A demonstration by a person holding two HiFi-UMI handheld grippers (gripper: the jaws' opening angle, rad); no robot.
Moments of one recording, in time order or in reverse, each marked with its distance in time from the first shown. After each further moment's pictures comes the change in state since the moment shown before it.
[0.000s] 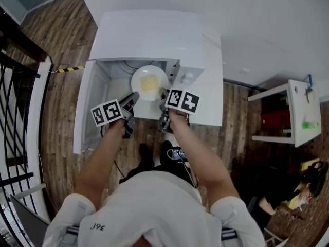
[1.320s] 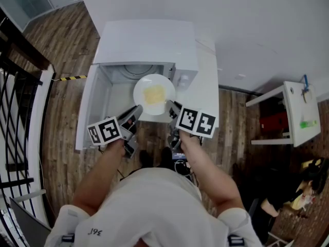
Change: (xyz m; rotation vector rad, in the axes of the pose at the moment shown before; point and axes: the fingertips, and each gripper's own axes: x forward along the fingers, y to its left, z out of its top) left arm -0.068 -0.105 -0.027 0.036 -0.013 -0.111; right arm -0.126 0.037 -0.004 -0.051 -0.084 0.083
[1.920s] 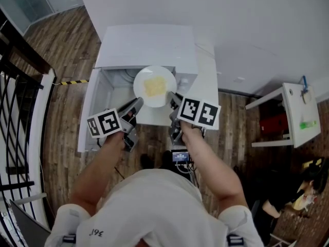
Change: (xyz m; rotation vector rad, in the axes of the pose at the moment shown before) left arm 0.009 -0.022 0.039 0.064 -0.018 -0.024; right arm 0.001 0.021 0.044 -0.028 -0.052 0.017
